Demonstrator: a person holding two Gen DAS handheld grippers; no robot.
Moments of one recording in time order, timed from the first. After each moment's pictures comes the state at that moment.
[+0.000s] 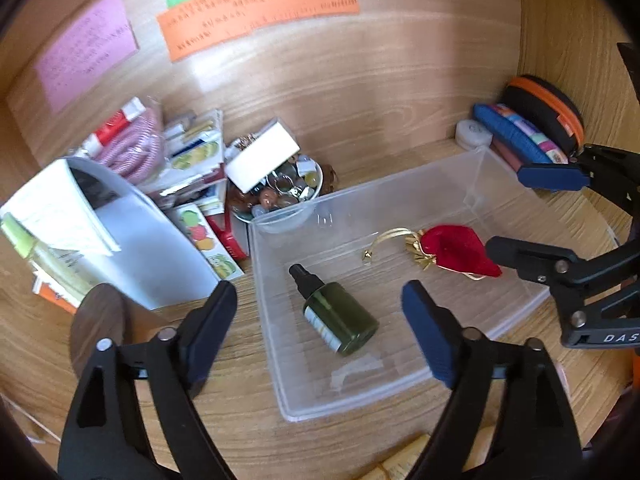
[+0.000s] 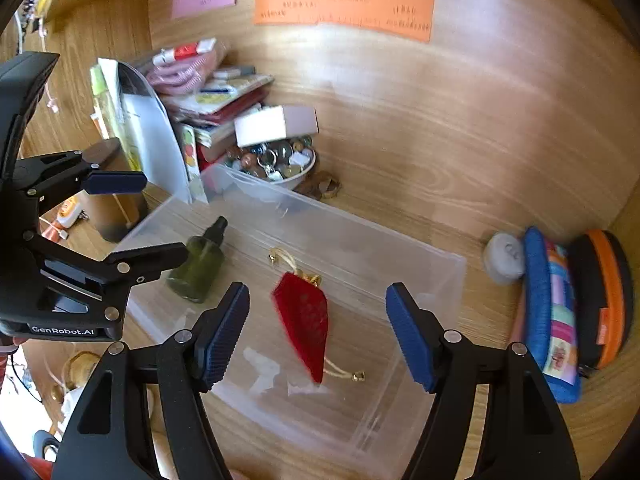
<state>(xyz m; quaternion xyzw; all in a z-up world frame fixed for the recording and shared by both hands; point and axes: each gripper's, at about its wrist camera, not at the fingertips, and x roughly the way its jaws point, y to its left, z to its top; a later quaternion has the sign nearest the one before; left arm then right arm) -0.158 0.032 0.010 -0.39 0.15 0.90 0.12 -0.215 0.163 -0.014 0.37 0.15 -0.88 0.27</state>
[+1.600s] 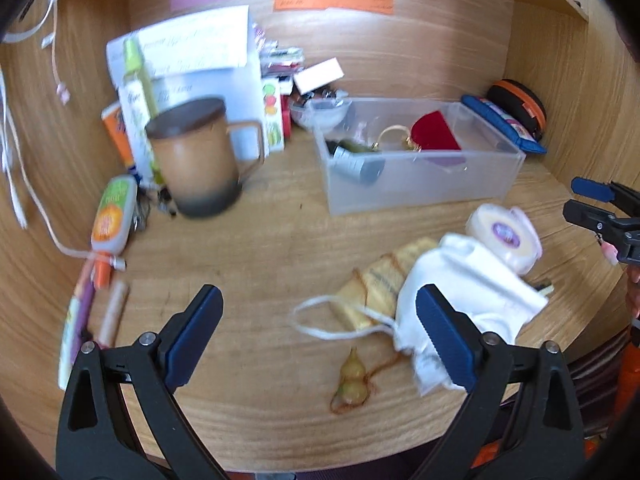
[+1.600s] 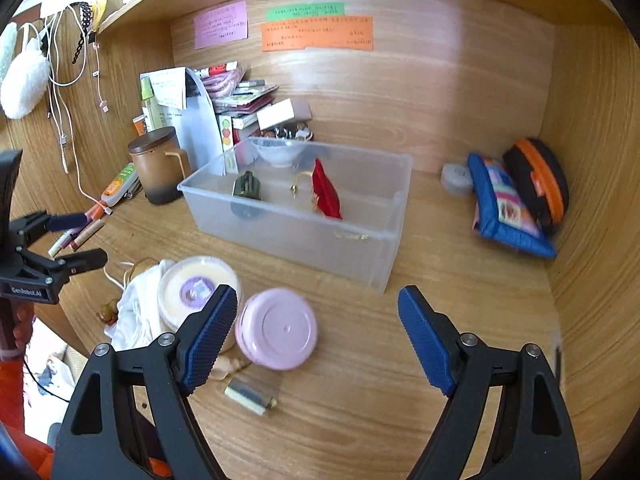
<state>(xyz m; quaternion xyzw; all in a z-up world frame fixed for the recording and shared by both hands) 0.011 -0.053 -0.037 -0.39 0.04 0.92 0.09 -0.062 0.244 -0.028 0.34 0.08 -0.90 0.25</state>
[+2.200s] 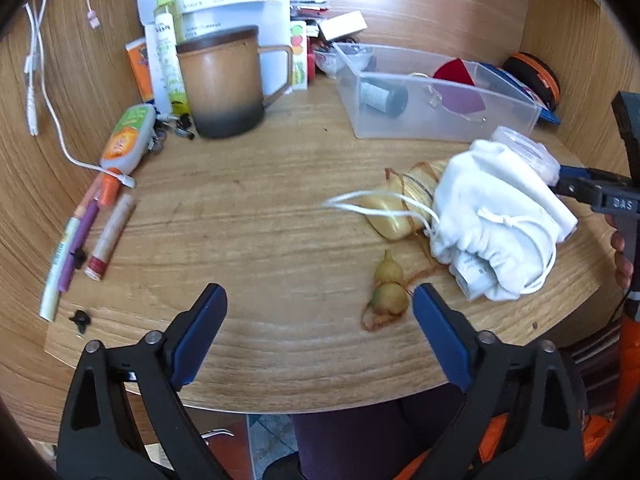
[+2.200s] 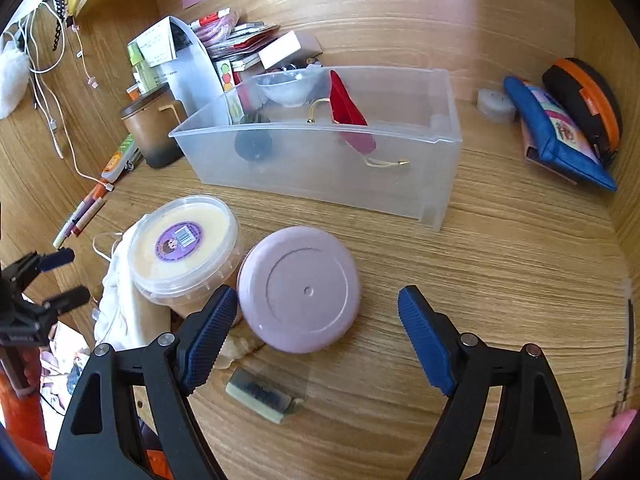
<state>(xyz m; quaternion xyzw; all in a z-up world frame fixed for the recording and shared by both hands) 0.043 -0.075 -0.082 -0.43 0.03 0.90 0.08 -0.088 0.225 -0.089 0.42 0.04 -0.86 0.28</state>
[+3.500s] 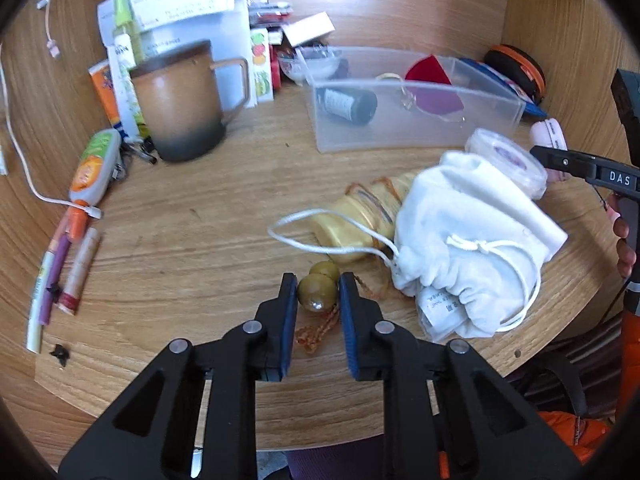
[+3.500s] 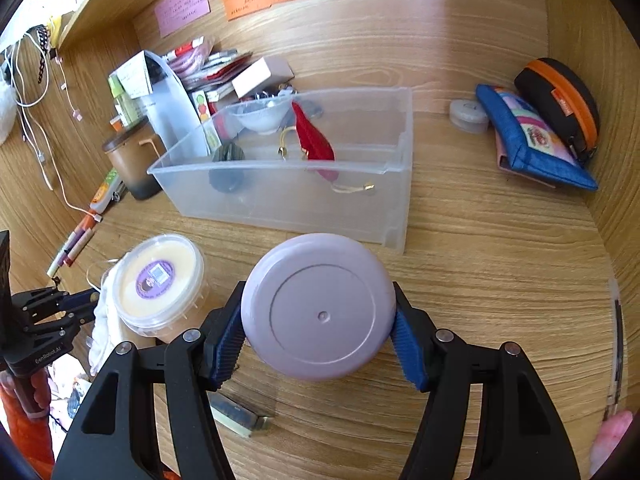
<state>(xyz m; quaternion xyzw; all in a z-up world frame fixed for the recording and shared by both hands) 0.028 -0.046 -0.078 -0.42 0.05 0.90 0.10 -0.102 0.245 -0.077 0.39 0.02 -0.88 0.25</state>
